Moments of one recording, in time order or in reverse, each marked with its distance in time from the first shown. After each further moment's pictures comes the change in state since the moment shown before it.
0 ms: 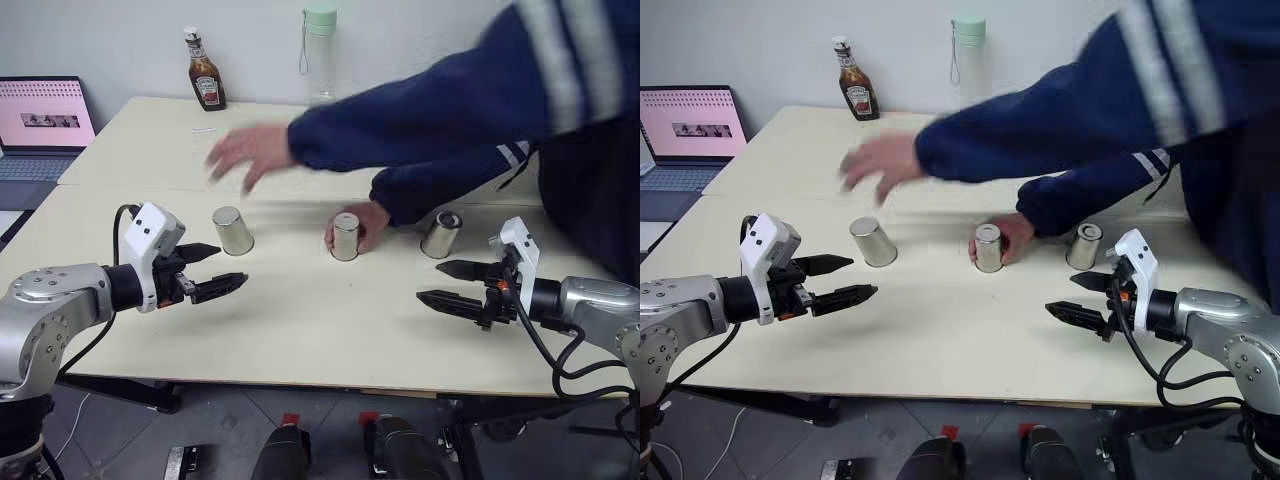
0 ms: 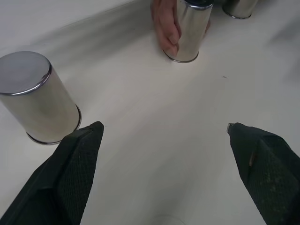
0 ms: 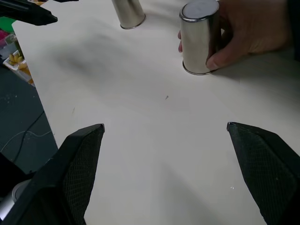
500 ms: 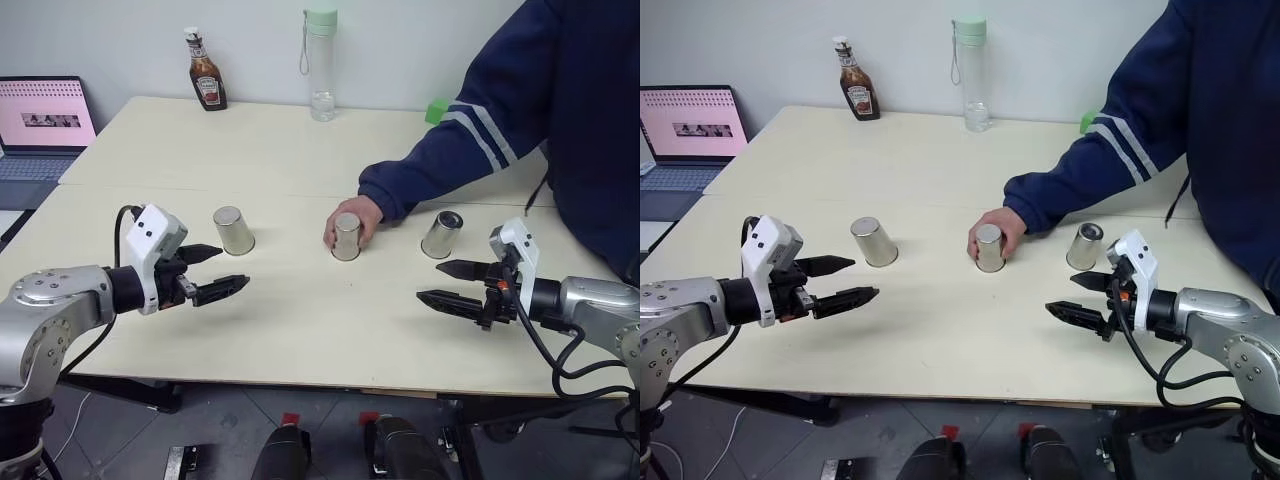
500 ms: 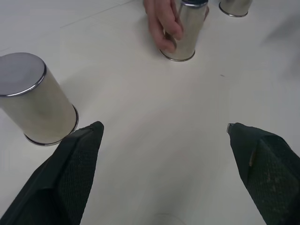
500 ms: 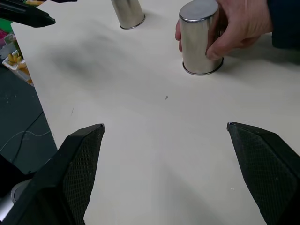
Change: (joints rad) left arm 0.014 -0.001 -0.002 -0.012 0.008 -0.018 0.000; right arm 0.000 0.001 0.000 0.000 -0.001 0.000 -0.005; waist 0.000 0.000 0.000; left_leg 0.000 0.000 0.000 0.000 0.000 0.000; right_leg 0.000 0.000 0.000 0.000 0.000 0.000
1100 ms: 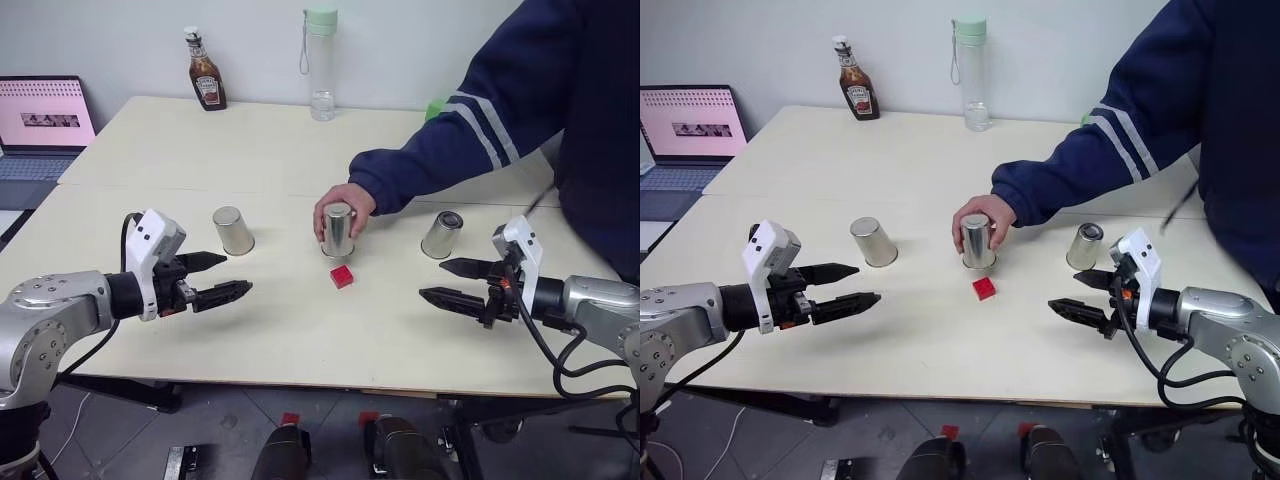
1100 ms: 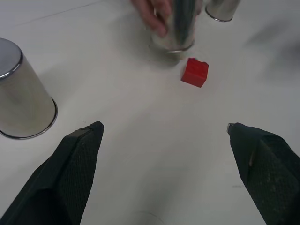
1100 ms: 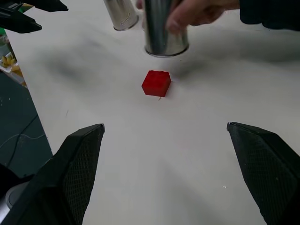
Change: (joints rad) left arm 0.019 0.000 0.026 -0.019 -0.076 0.052 -0.005; right arm 0.001 0.000 -0.009 0.000 -0.001 0.006 -0.008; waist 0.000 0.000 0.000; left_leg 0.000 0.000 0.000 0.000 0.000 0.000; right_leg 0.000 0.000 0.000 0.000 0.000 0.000
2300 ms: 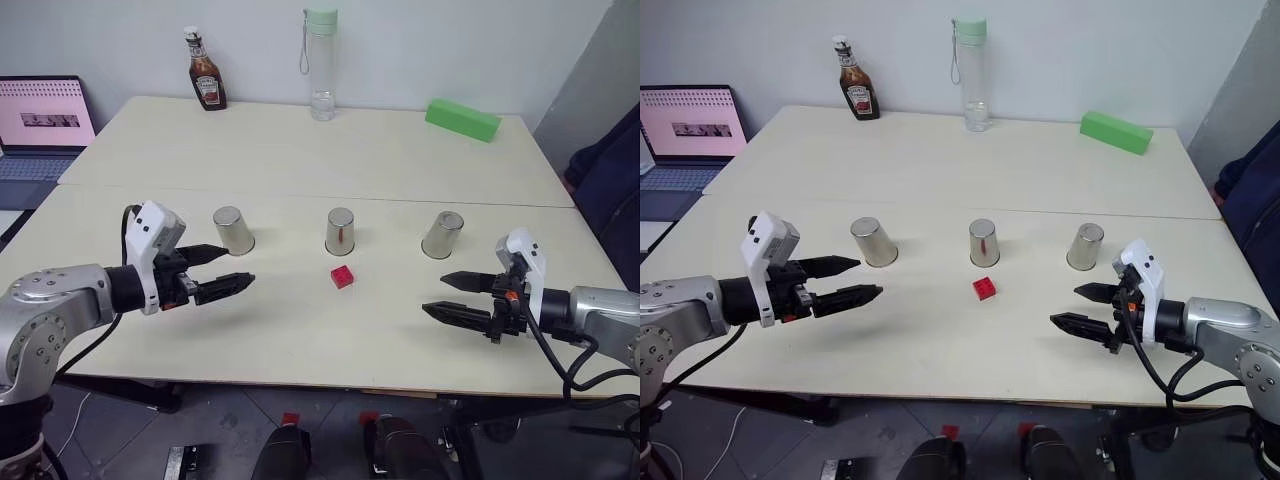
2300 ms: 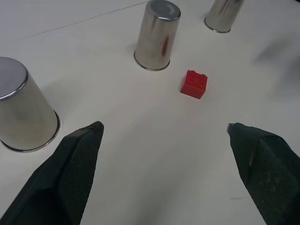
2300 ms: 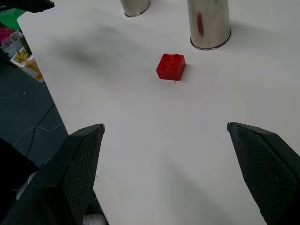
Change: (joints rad) left arm -0.044 -0.012 0.012 -0.007 -0.031 0.051 0.021; right arm 0.047 -0.004 -0.055 -0.044 0.028 0.074 0.035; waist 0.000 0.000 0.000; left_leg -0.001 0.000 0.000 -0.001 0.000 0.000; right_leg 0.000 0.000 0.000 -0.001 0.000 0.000
